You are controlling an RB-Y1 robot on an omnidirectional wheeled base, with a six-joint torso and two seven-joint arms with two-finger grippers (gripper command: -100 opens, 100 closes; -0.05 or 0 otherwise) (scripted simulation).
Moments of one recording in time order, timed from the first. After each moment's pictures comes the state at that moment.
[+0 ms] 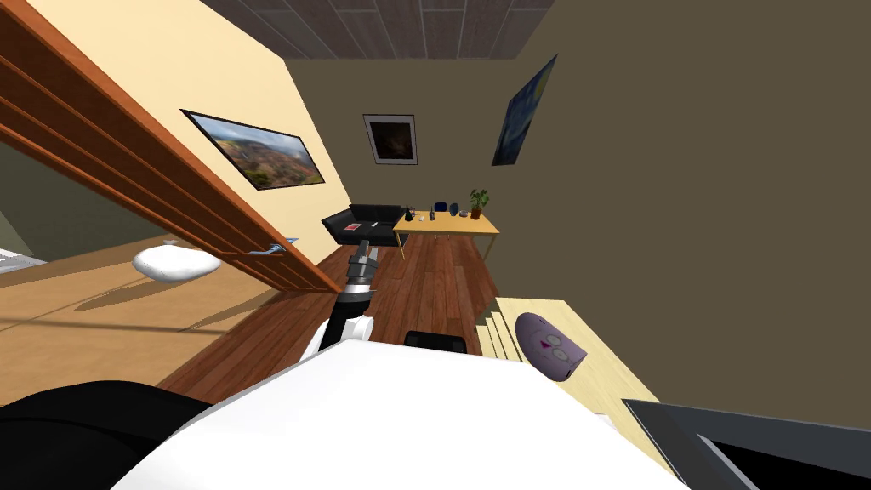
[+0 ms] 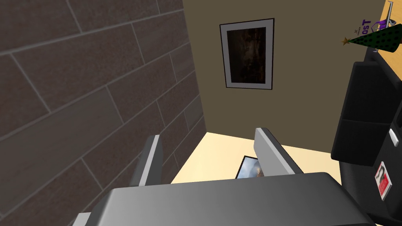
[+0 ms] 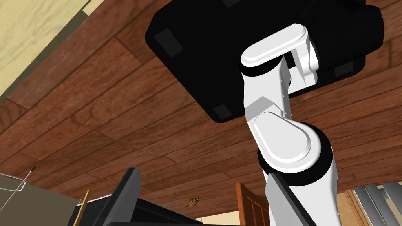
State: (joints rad) left arm 0.54 0.03 -0.02 -2.24 -0.10 -0.37 0.06; right arm 0.79 -0.99 0.39 -1.69 1.55 -0.41 0.01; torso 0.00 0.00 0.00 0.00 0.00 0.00
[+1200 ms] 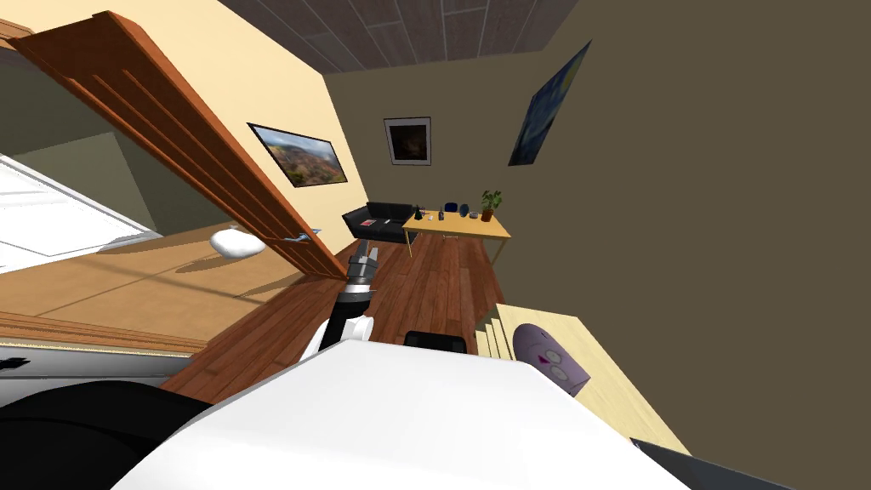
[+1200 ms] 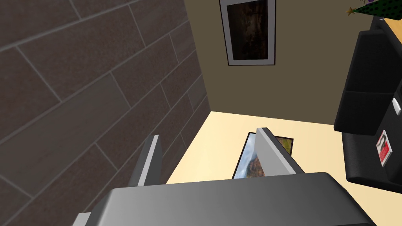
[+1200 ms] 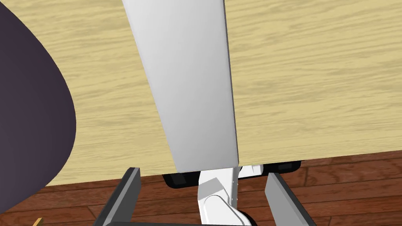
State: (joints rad) left arm 0.54 0.03 -0.02 -2.24 -0.10 -0.37 0.06; right arm 0.82 -1.04 0.39 -1.59 1.91 -0.43 0.01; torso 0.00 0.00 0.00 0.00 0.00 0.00
